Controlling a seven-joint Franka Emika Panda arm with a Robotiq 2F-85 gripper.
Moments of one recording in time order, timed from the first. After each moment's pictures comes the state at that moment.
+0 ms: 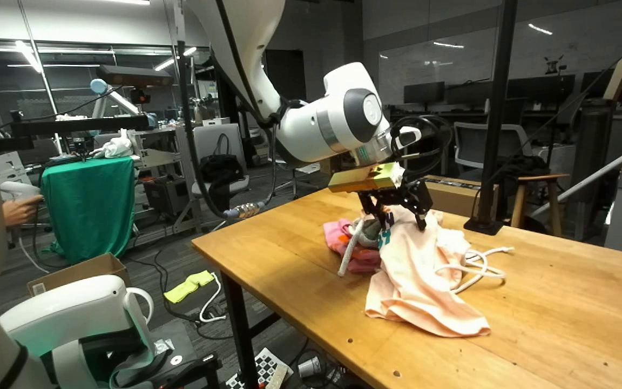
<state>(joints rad) 0.11 0.23 0.00 -2.15 -0.49 2.63 0.22</state>
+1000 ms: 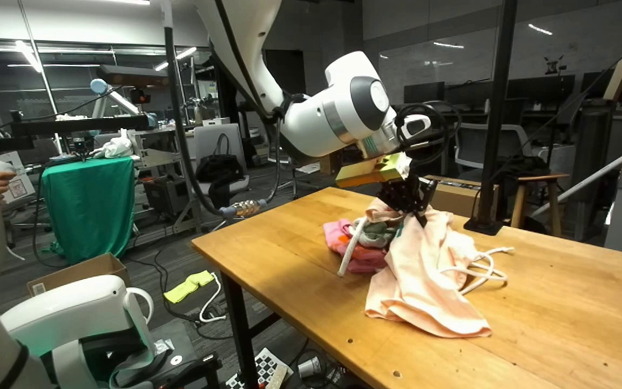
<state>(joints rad) 0.13 0.19 -0.05 -2.14 -0.58 2.63 0.32</state>
